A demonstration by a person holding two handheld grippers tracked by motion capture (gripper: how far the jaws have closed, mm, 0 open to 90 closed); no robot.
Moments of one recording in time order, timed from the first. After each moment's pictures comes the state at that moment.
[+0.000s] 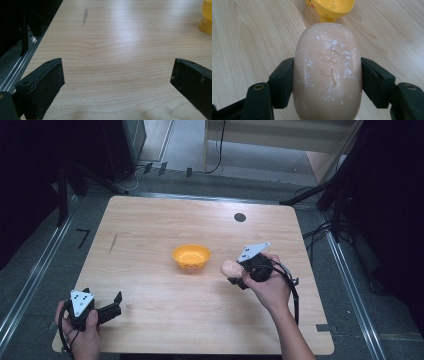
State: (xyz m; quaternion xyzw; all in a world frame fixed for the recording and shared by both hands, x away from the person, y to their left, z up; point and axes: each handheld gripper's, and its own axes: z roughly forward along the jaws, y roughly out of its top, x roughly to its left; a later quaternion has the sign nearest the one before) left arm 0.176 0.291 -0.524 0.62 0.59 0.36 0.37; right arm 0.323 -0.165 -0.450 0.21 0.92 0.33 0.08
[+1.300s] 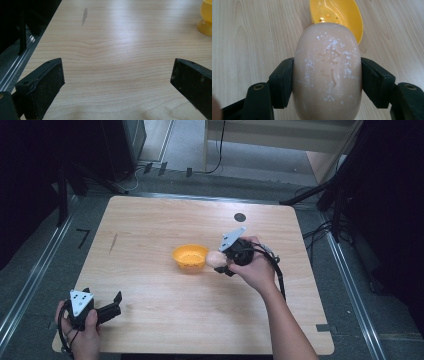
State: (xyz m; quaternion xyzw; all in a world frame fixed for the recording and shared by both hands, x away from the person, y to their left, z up) left arm 0.177 0.293 -0.524 0.62 0.59 0.35 0.38; right arm 0.369 -0.118 -0.442 0.09 0.94 0.31 0.08
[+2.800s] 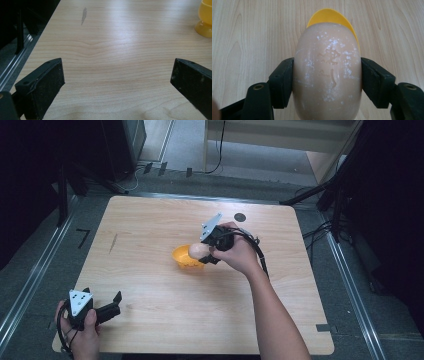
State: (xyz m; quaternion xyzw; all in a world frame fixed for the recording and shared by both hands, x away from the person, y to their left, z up) left arm 0.177 0.295 -0.524 0.62 0.60 0.35 0.38; right arm 0.409 -0.066 -0.434 0.02 0.95 0.31 0.04
